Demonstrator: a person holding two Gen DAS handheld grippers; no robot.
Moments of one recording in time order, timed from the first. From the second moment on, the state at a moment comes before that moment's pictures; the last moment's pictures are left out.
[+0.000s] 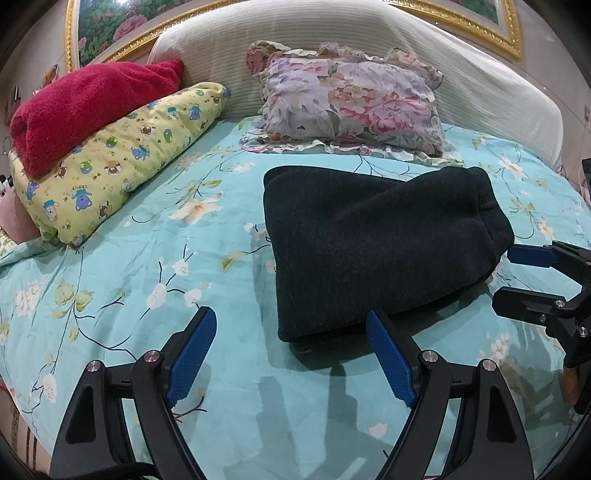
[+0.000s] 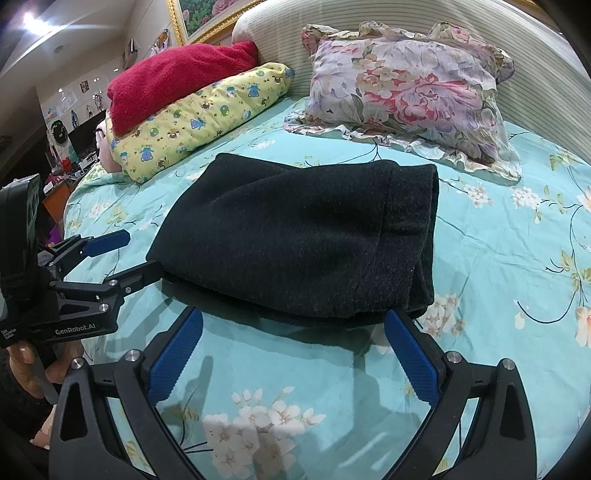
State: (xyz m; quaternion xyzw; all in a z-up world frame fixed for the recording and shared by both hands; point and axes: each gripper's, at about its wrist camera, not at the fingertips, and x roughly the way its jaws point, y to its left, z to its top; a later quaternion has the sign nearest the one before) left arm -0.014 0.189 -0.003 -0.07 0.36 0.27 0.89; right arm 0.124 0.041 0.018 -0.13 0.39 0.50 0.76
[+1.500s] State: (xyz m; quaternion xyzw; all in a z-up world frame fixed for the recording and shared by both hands) left arm -0.005 0.196 0.026 -0.09 0.34 0.27 0.90; right arm 0.138 0.027 0.037 -0.09 0.39 0.49 0.77
